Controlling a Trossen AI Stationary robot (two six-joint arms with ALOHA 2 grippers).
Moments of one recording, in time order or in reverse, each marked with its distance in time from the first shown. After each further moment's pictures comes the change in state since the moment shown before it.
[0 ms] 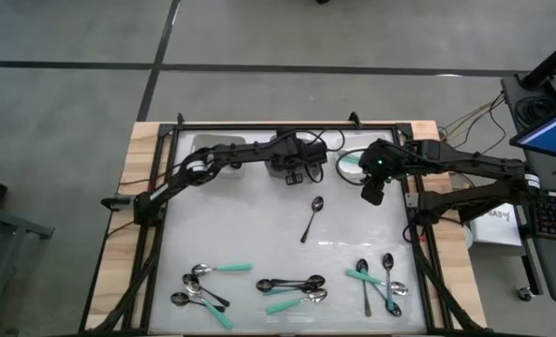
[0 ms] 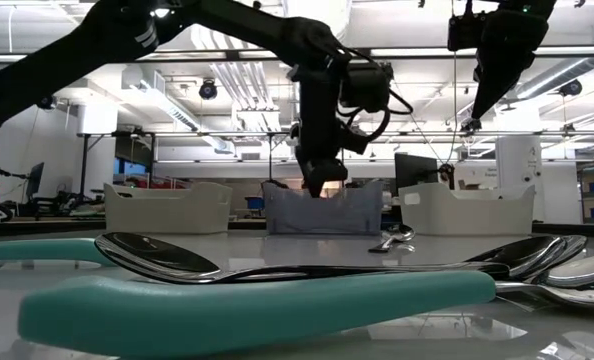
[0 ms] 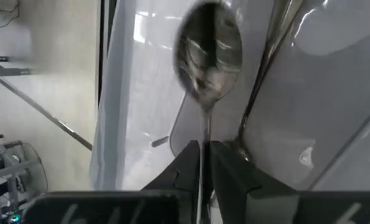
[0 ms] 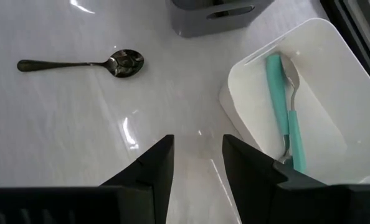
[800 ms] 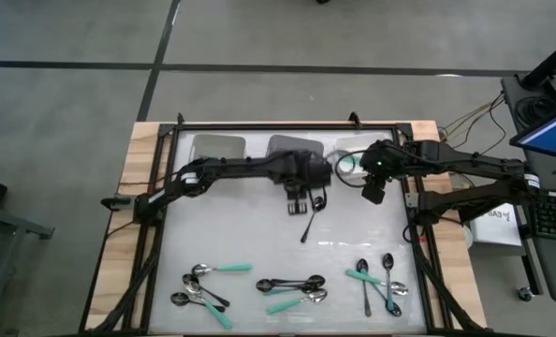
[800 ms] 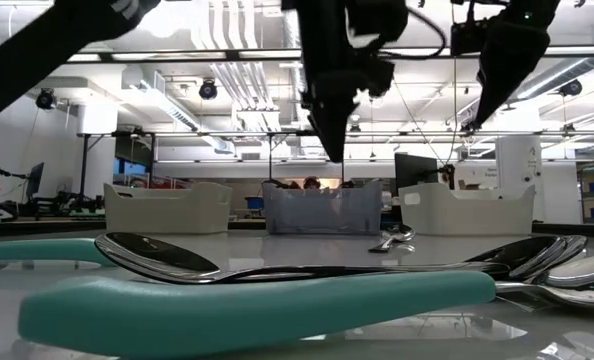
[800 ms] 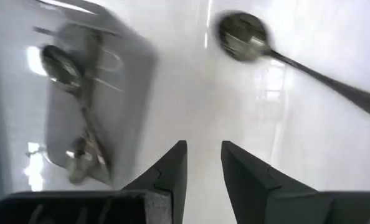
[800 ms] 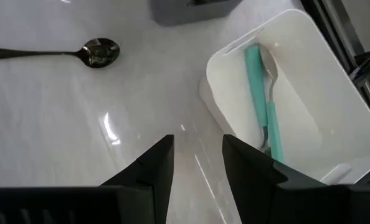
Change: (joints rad) left arm -0.183 -0.068 0.120 -0.196 0.365 -0.093; right arm 0.000 0.000 -0.018 -0.021 0.076 -0.016
